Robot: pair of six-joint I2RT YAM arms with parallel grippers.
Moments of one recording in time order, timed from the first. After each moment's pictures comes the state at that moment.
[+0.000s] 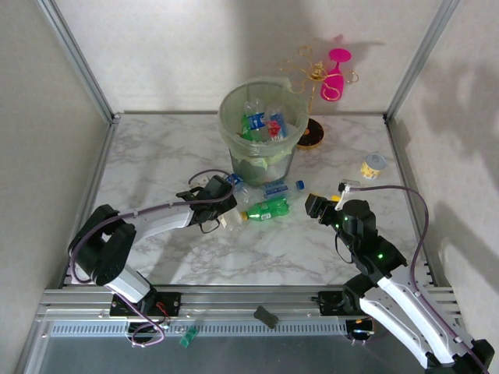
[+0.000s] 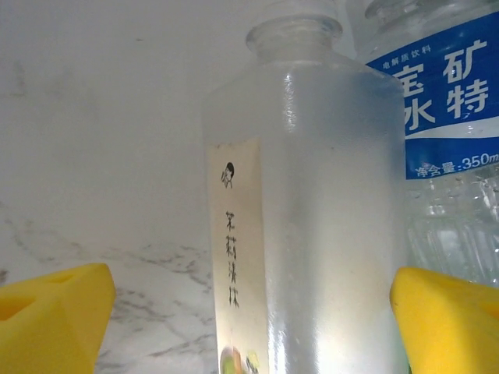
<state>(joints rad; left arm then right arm) -0.66 1.58 0.87 -0.34 -0.28 -1.11 0.56 0.57 0.54 -0.36 0.21 0.51</state>
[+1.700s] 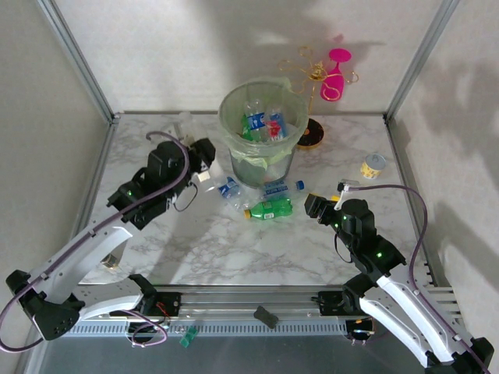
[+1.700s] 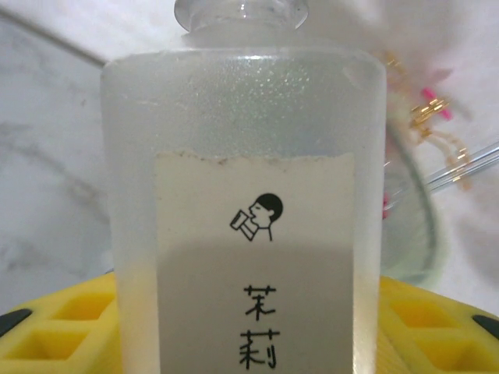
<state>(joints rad) -0.66 1.14 1.26 -0.46 -0.40 -0.82 0.56 0.58 0.54 -0.36 0.21 0.51</state>
